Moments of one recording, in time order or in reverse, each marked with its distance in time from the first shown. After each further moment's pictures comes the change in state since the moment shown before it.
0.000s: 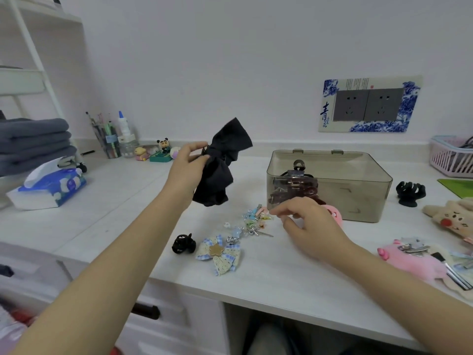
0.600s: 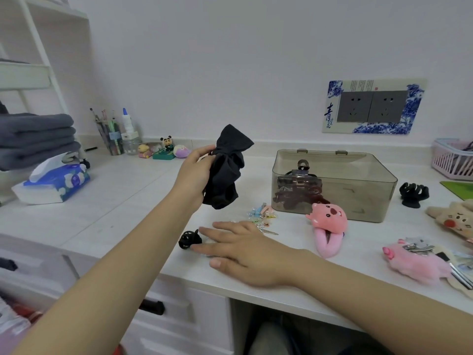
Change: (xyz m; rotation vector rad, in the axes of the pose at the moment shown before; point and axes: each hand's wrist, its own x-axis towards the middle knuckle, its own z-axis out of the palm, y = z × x) left_hand -0.002 -0.008 -0.001 -0.154 -0.056 -0.090; right_hand 0.004 -0.060 0.061 -0.240 -0.573 -0.465
